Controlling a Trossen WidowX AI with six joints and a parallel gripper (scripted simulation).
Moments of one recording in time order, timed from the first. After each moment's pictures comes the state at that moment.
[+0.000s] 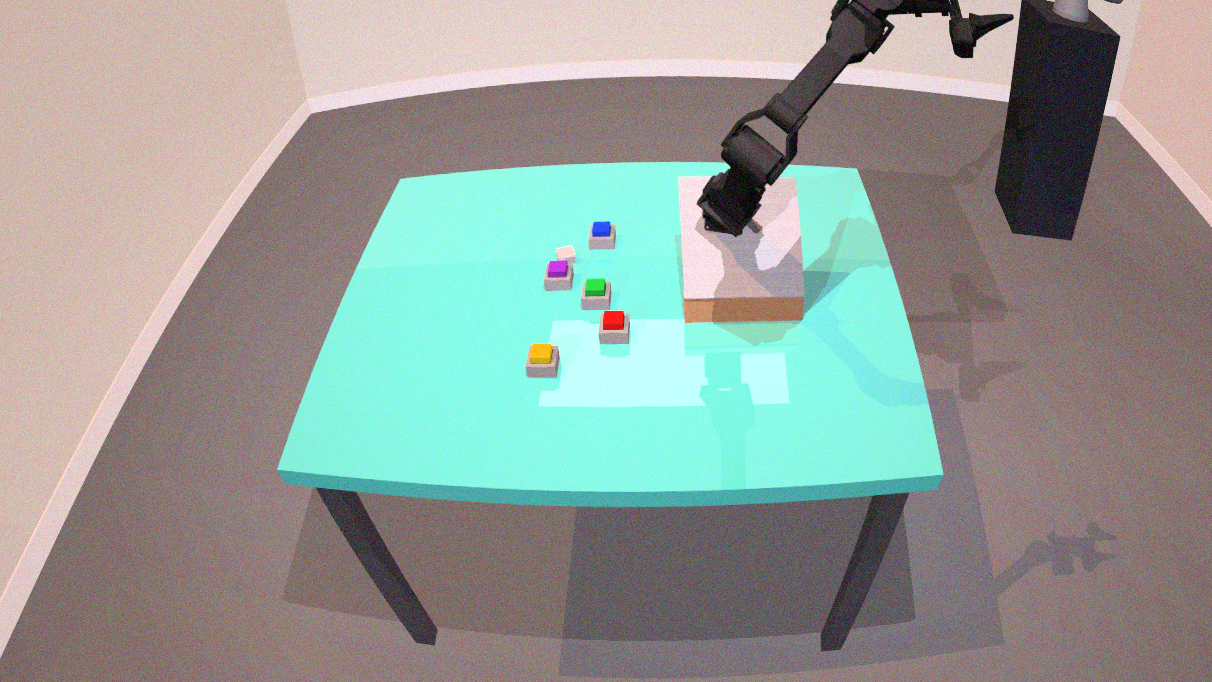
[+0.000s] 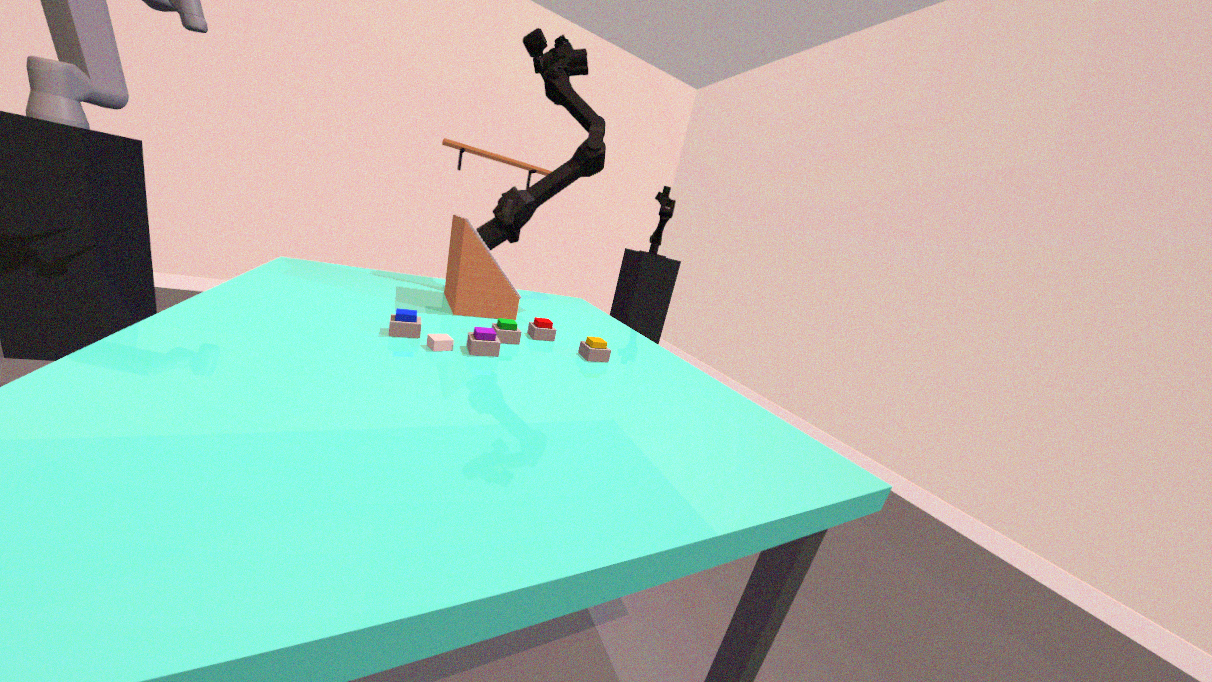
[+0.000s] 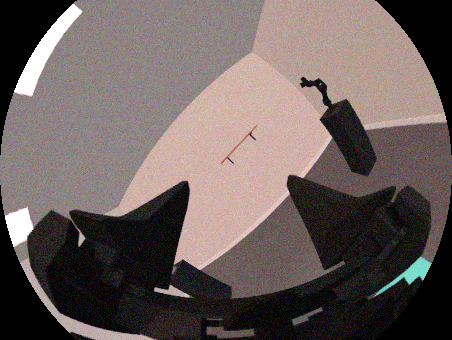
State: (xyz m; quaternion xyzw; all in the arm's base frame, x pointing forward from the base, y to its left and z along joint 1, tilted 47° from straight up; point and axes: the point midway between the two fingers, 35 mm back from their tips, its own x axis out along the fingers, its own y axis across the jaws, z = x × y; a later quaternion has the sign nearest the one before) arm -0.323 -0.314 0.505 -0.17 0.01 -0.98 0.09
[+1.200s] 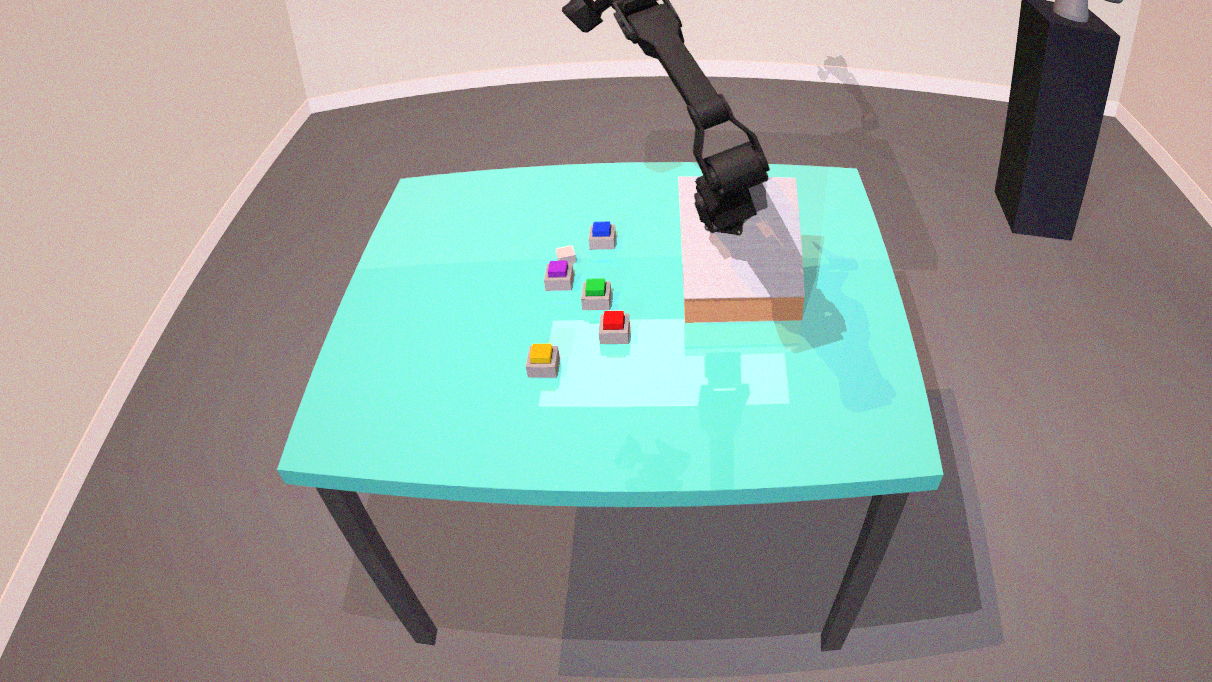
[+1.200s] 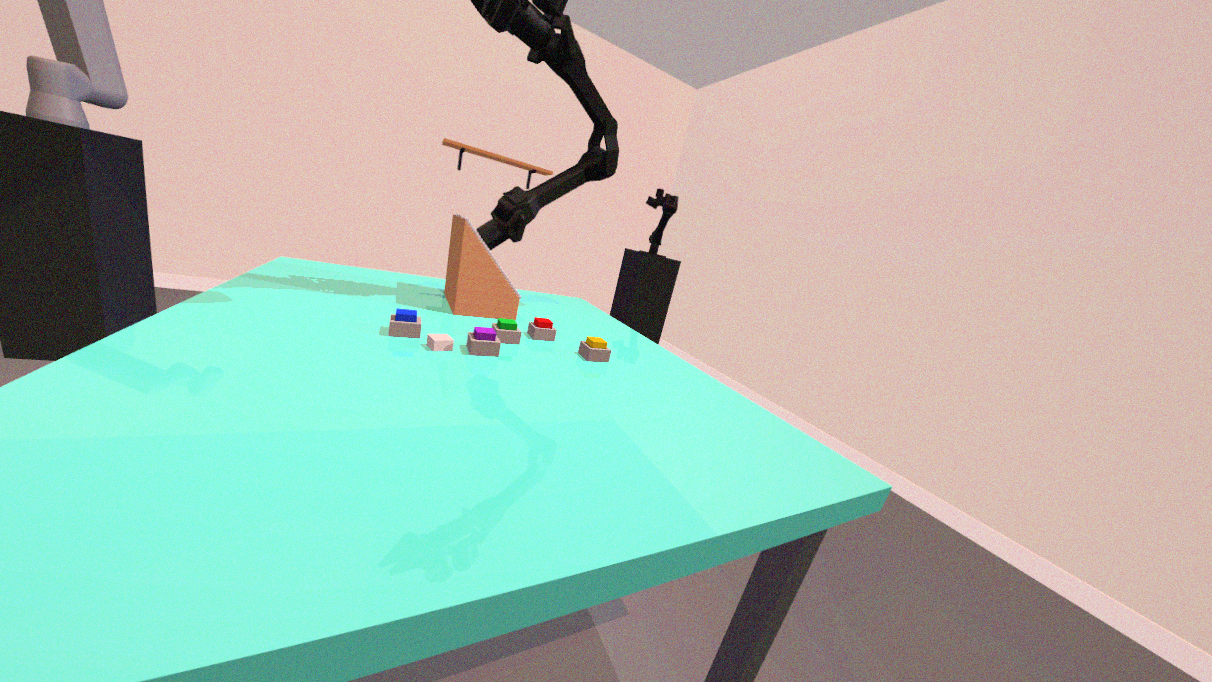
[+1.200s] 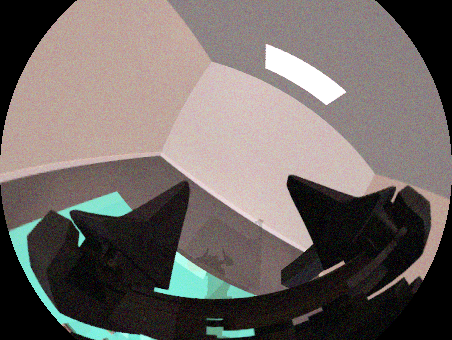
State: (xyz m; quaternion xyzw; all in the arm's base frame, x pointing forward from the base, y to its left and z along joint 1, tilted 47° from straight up) arm 0.231 -0.360 0.201 0.05 0.34 -0.39 0.85
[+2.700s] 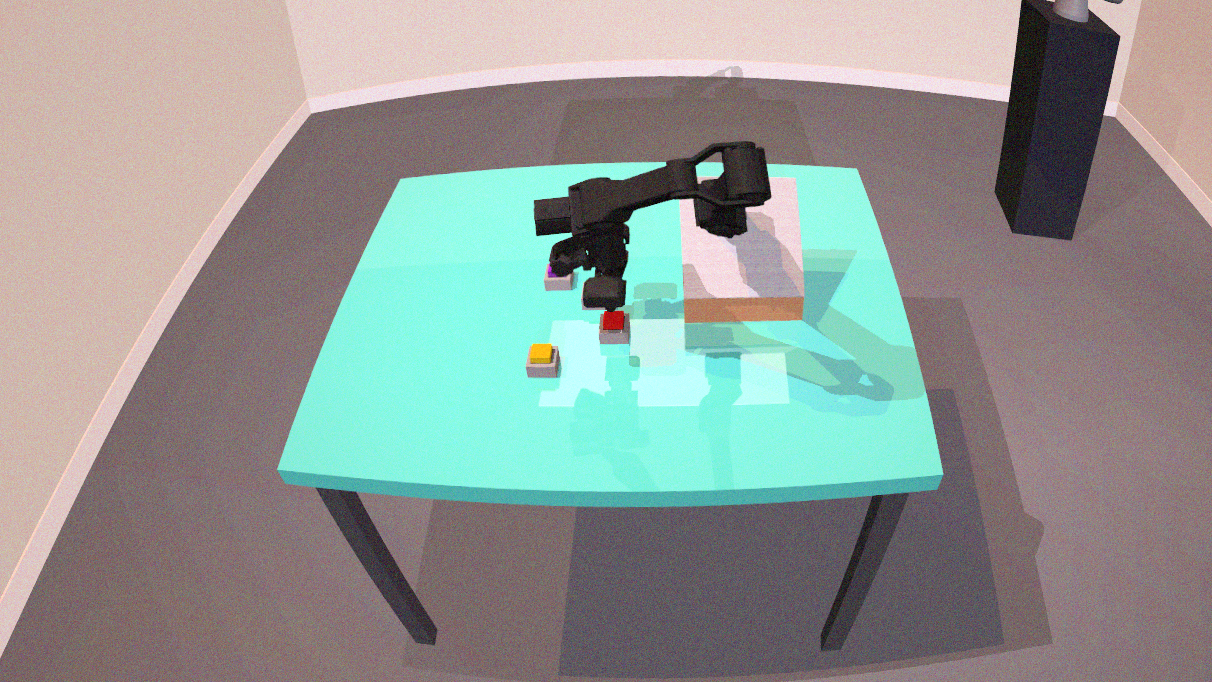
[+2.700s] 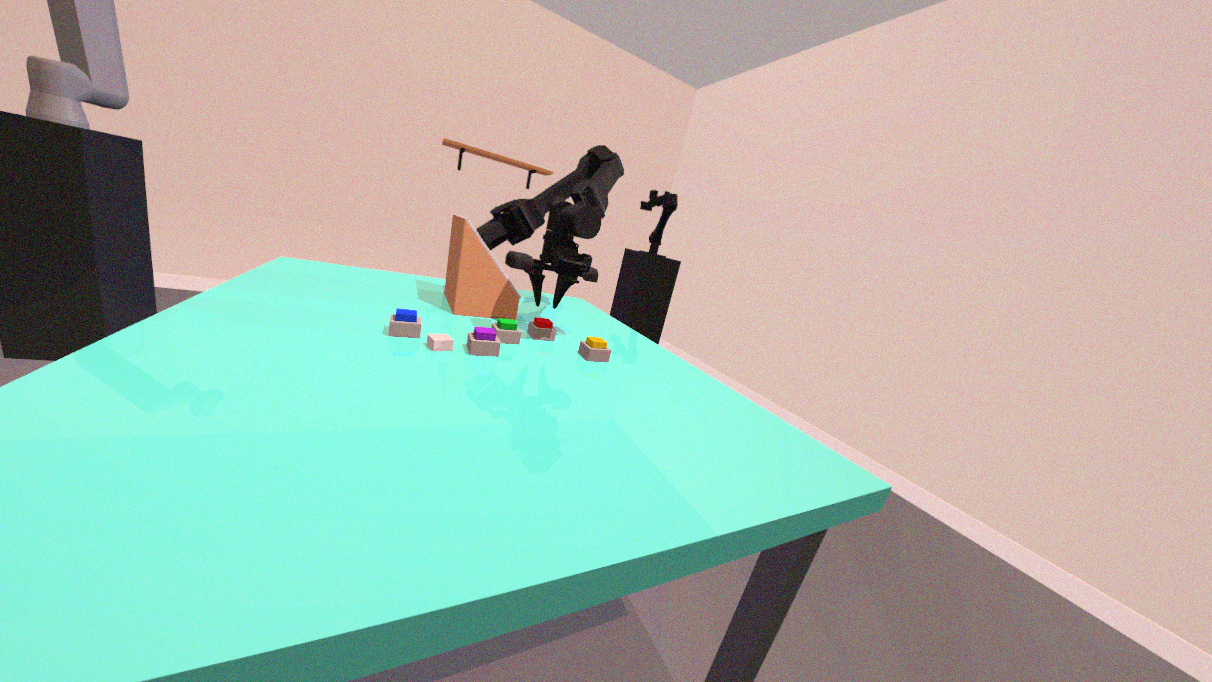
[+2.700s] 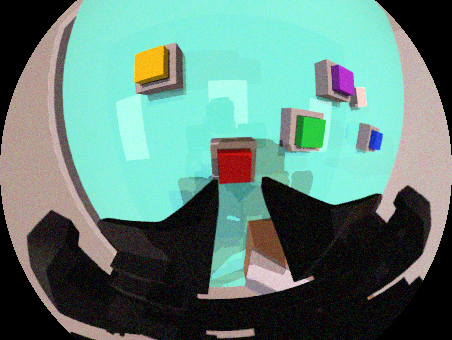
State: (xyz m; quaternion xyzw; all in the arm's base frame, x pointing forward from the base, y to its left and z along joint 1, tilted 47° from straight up) arm 0.173 0.152 0.046 0.23 0.67 0.33 0.62
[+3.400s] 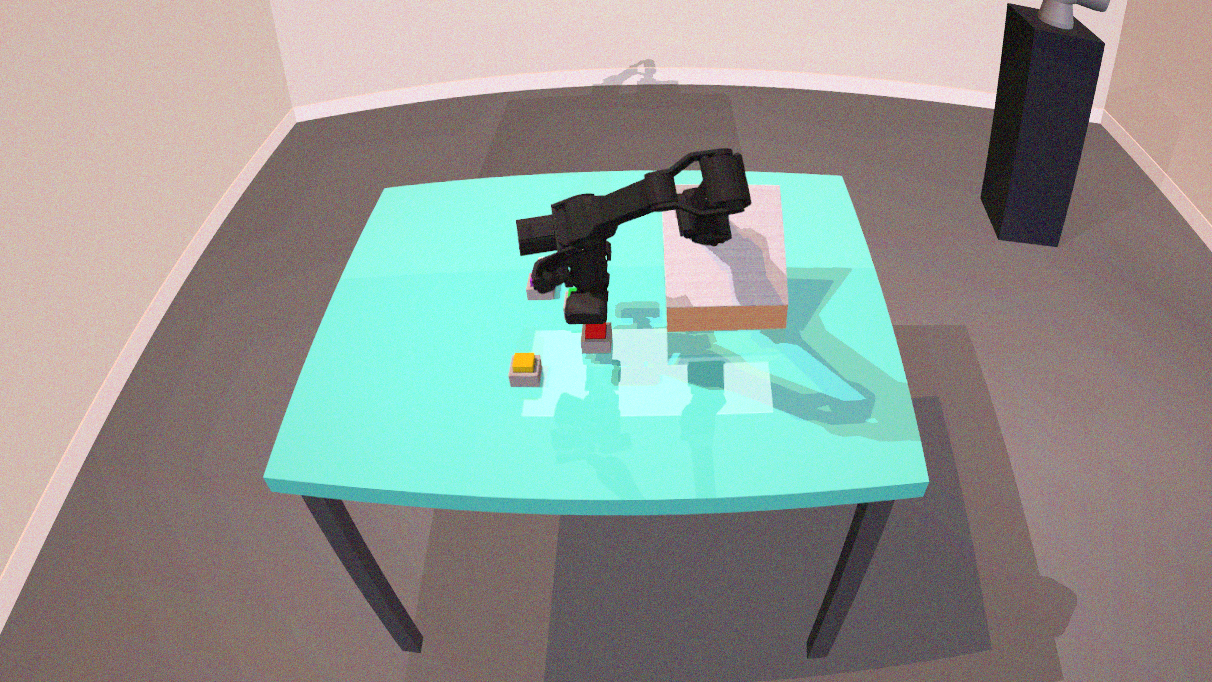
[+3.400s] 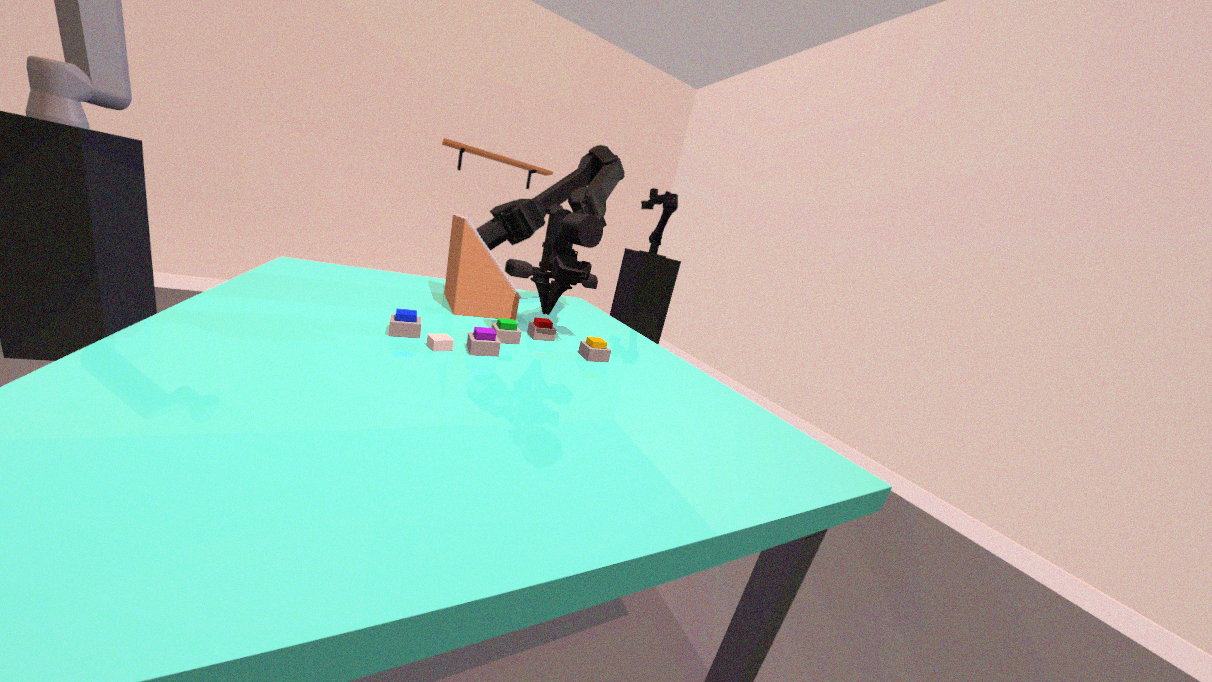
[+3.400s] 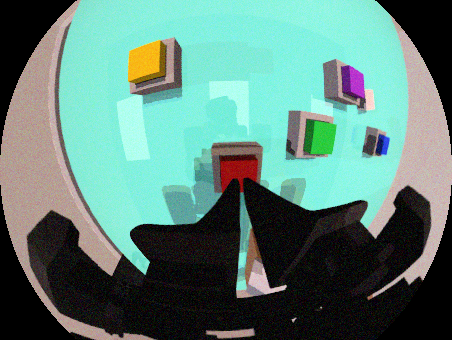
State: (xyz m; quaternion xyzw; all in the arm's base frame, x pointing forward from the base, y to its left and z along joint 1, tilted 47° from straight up) arm 0.173 0.164 0.037 0.24 0.67 0.33 0.63
